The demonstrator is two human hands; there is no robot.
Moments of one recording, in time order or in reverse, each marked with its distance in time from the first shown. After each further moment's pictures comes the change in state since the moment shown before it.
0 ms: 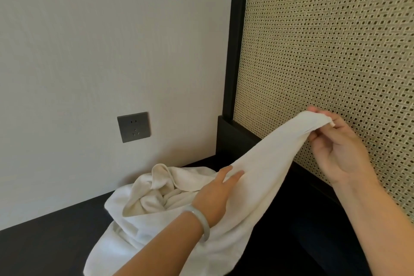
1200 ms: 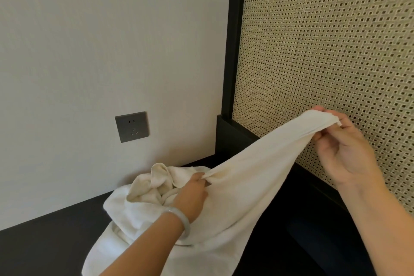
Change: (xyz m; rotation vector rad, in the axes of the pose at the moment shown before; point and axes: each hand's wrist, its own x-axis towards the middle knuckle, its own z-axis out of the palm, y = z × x) left_hand -0.016 -0.035 -0.011 -0.081 0.052 -0.245; right_hand -0.005 -0.008 -0.004 -0.011 -0.018 -0.005
